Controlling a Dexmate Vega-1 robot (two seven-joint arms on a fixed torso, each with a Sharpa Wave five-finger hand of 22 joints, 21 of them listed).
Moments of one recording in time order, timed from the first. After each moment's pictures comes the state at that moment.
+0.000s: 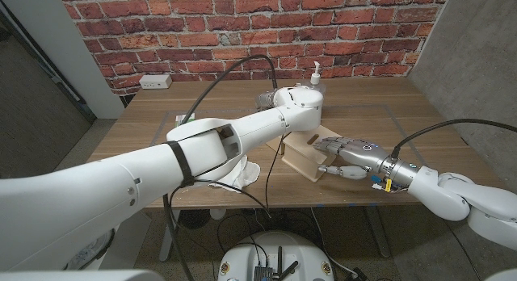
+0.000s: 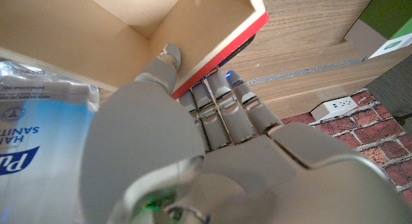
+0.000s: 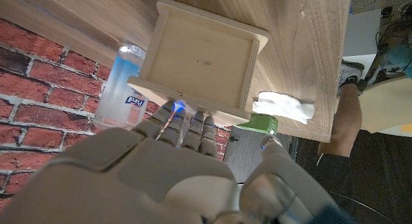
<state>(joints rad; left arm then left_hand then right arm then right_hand) 0.07 -0.13 1.21 -0.99 0.61 1.40 -0.33 1.11 0.04 0.44 -0.18 0.21 0.99 0.00 0.19 0.21 1.04 -0.12 0.20 0.19 1.09 -0.13 0.19 0.17 0.55 -0.05 0.19 0.16 -1.57 -1.08 0.02 -2.06 -0.73 0.30 -0.11 0.04 0.08 0.40 0.06 0.19 0.10 -0.05 0.19 0.17 0.17 -0.07 0.19 0.18 0.04 -0.04 0.23 0.24 0.15 -0.04 0.18 0.16</state>
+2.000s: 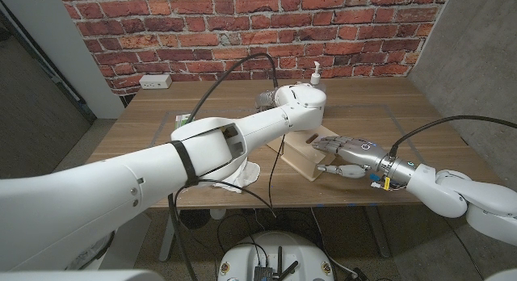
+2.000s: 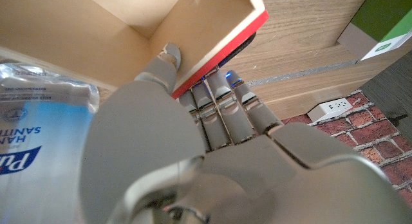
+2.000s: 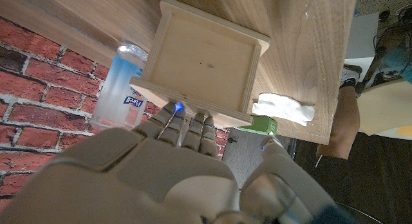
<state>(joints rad) 0.06 -0.17 1.21 -0.94 0.65 1.40 -0.37 1.12 0.03 0.44 -0.18 0.21 0.99 0.00 0.19 0.21 1.04 -0.12 0.19 0.19 1.10 -0.13 0.19 0.18 0.55 -0.05 0.19 0.16 -1.54 -1.13 -0.02 -2.05 -0.70 0.27 -0.13 0.03 0.08 0.40 0.08 0.19 0.12 -0.03 0.19 0.17 0.17 -0.06 0.18 0.17 0.04 -0.04 0.22 0.23 0.15 -0.04 0.18 0.16</state>
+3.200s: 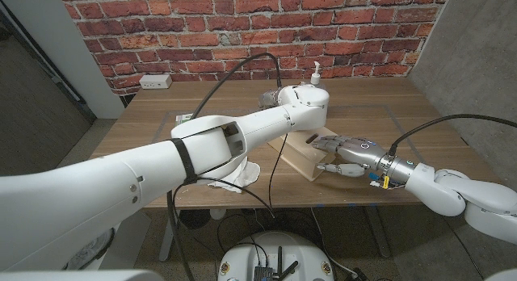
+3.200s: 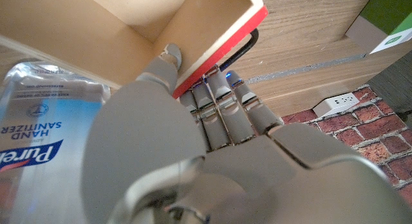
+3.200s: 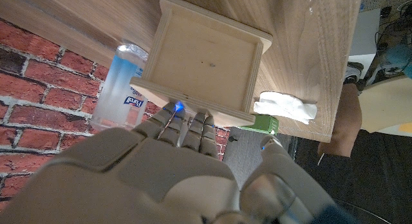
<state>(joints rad) 0.06 -0.16 1.23 -0.99 0.60 1.40 -0.34 1.13 0.05 0.43 -0.18 0.21 0.99 0.00 0.19 0.21 1.04 -0.13 0.19 0.19 1.10 -0.13 0.18 0.17 0.55 -0.05 0.19 0.16 -1.52 -1.15 -0.05 -2.04 -0.68 0.24 -0.14 0.03 0.08 0.40 0.08 0.19 0.12 -0.03 0.19 0.17 0.17 -0.06 0.18 0.18 0.04 -0.04 0.22 0.23 0.15 -0.04 0.18 0.16</state>
